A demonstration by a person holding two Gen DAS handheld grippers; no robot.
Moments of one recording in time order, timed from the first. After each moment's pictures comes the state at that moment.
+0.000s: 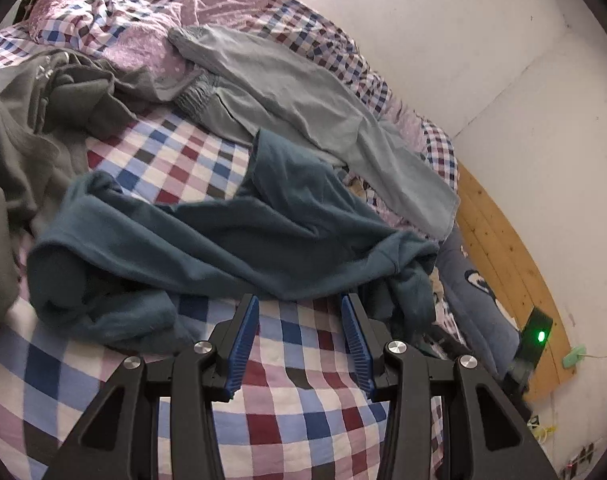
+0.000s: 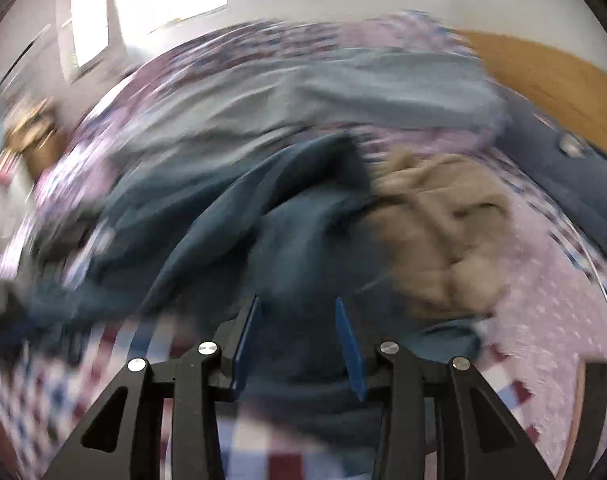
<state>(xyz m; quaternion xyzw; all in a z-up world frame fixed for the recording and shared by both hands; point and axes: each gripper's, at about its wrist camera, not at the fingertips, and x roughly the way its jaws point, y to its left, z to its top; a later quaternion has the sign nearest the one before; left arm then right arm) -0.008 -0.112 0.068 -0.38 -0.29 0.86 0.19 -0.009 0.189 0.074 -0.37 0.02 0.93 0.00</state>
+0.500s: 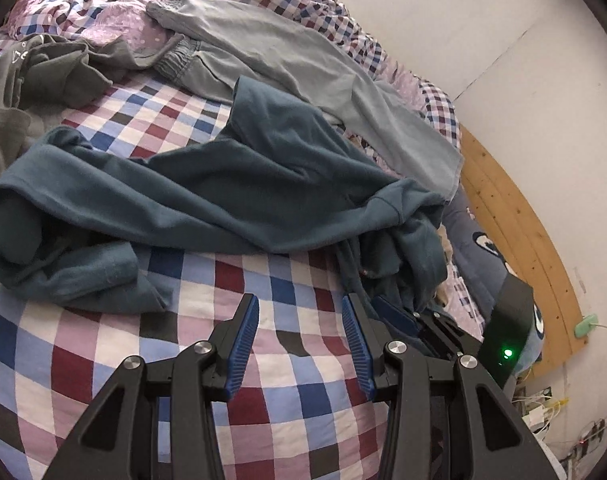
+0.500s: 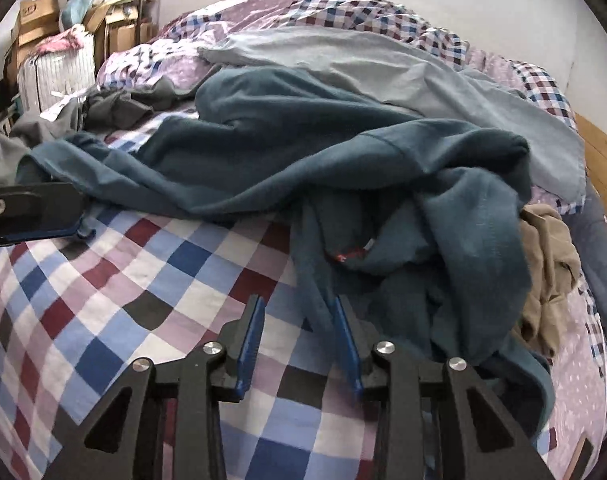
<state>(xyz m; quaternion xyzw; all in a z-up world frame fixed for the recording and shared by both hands) -0.004 -0.080 0.049 -0.42 -0.25 0.85 0.21 -0.021 0.115 0.020 -0.39 -0.13 0.91 -0.08</state>
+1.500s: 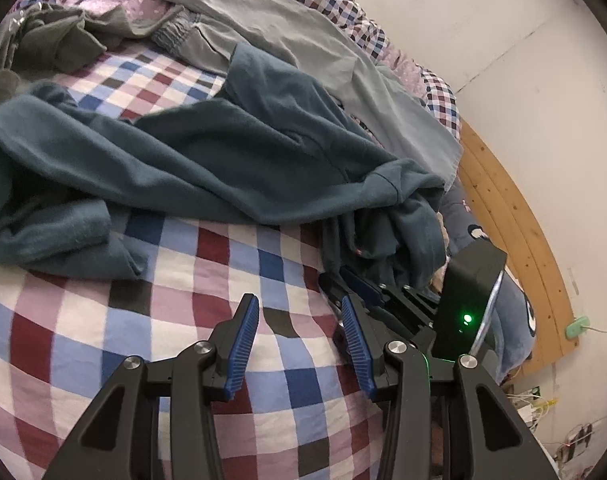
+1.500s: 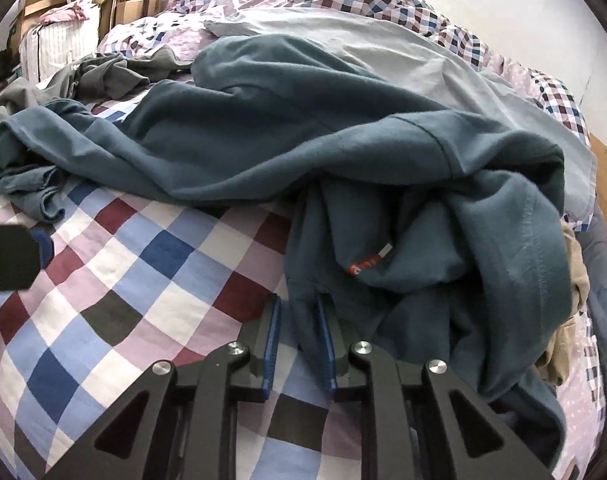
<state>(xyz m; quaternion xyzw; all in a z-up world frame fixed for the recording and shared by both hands) -0.004 -0.066 0.033 -0.45 -0.27 0.82 0.22 -0.043 0.109 -0.004 -0.41 -0.16 0.89 -0.08</state>
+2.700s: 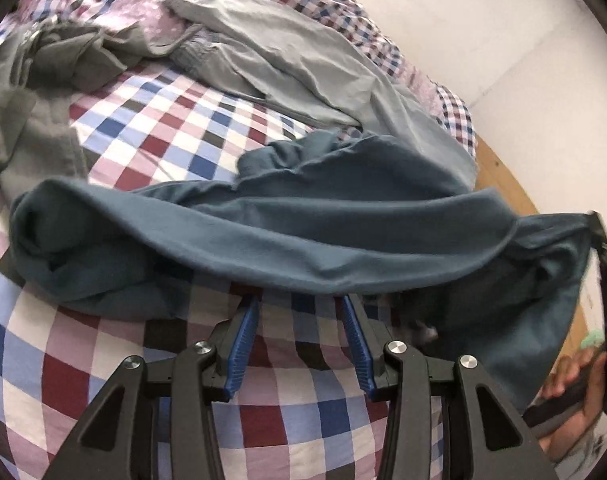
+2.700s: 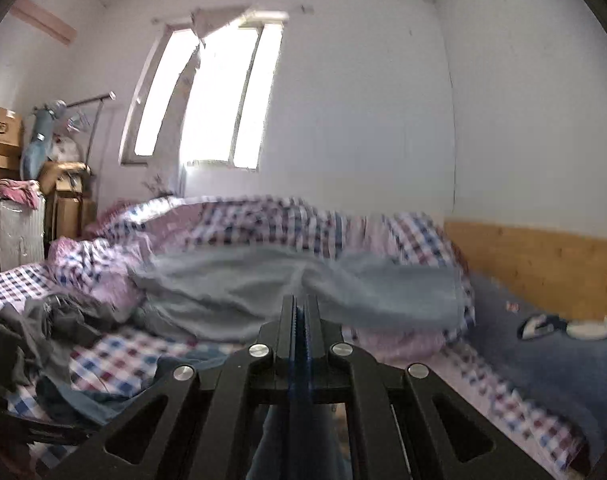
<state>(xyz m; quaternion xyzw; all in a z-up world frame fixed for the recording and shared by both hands) -0.016 -0.078 0.036 -0.43 -0.25 0.85 0.19 0.058 0.168 0.189 -0.07 -0.06 0.99 0.04</state>
